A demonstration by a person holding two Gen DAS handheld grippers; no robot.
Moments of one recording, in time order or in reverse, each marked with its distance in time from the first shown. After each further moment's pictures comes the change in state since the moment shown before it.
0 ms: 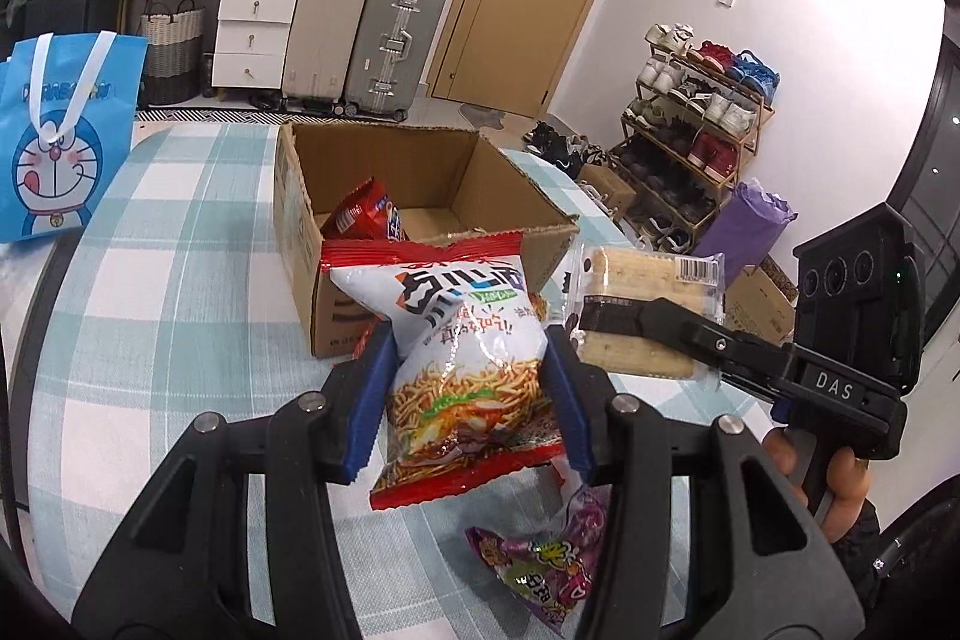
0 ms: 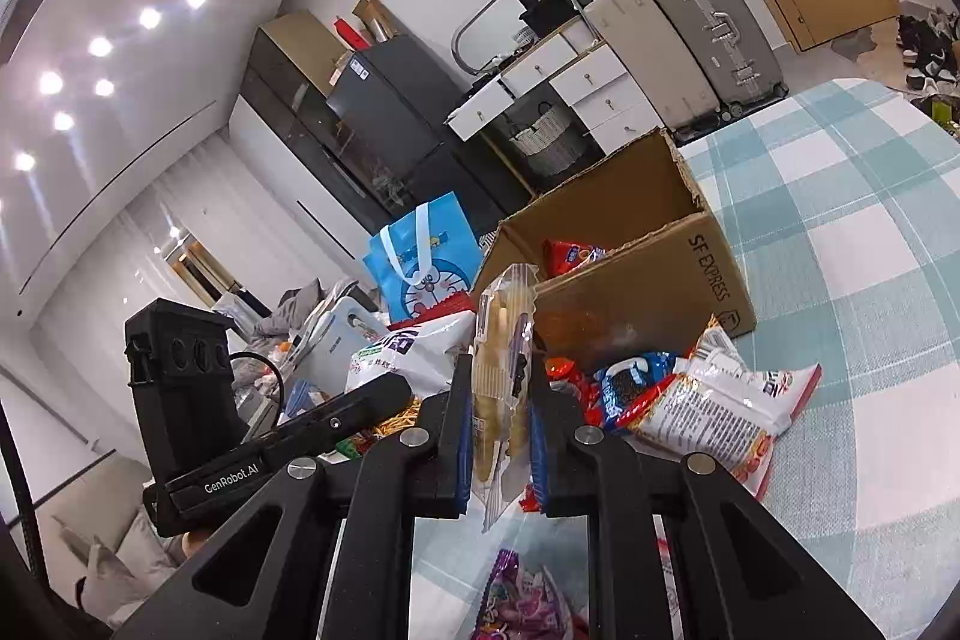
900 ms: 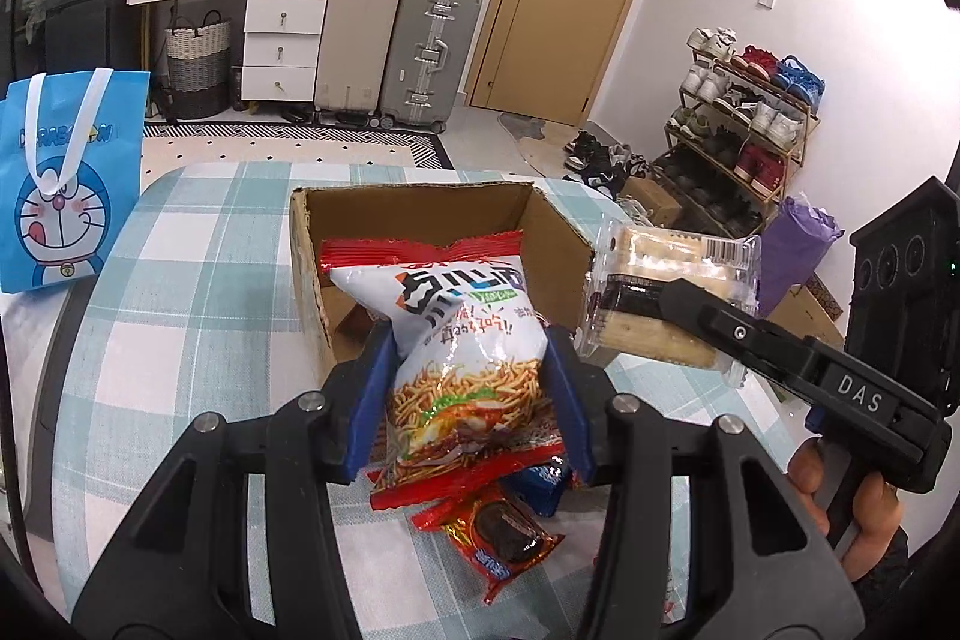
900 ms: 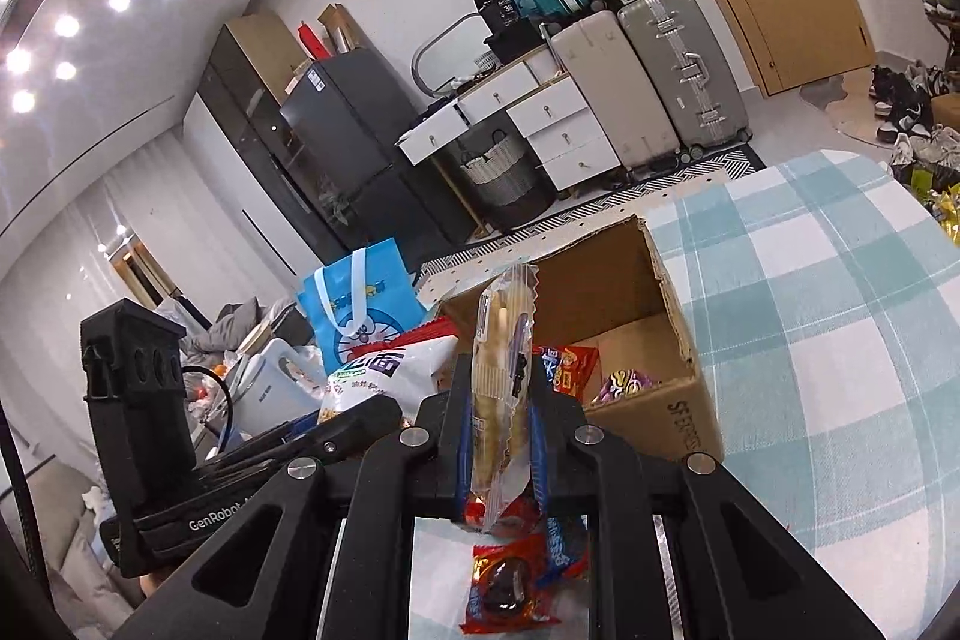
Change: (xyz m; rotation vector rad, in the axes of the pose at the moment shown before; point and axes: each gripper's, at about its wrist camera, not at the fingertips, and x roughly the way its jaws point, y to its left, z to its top) left arm 0.075 0.010 0.072 -0.001 -0.002 0.112; right arm 0.048 0.000 0.065 -0.060 -0.043 -0.154
